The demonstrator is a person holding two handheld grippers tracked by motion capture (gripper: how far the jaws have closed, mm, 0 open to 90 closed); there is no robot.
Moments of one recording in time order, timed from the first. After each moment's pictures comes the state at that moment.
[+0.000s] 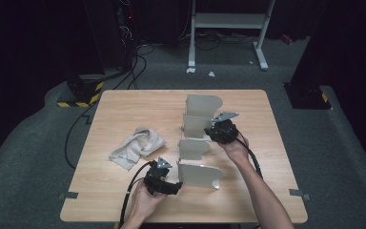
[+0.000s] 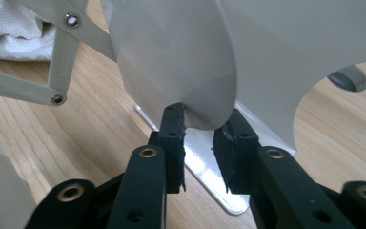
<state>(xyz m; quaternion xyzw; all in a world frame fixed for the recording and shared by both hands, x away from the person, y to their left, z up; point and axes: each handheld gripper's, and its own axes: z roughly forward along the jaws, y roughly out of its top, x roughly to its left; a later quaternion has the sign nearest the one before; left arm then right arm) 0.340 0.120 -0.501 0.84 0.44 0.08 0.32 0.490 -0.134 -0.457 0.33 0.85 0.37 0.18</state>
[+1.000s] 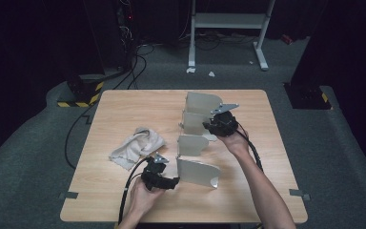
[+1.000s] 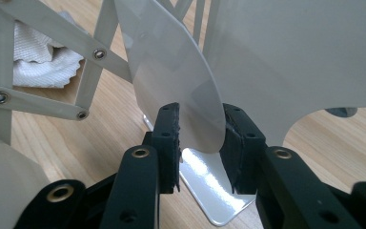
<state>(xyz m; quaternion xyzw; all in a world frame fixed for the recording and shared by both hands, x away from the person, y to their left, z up) 0.351 0.129 -0.499 0.82 0.46 0.08 0.32 0.502 -0.129 -0.432 0.32 0.85 0.38 0.18</state>
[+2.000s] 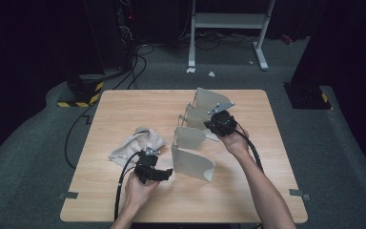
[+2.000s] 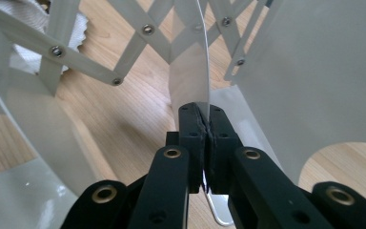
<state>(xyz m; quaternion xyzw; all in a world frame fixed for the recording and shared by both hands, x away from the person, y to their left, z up) 0.366 0.151 -0.490 0.80 0.50 0.09 0.33 0.497 -0.122 -0.423 0.32 0.86 0.34 0.19</state>
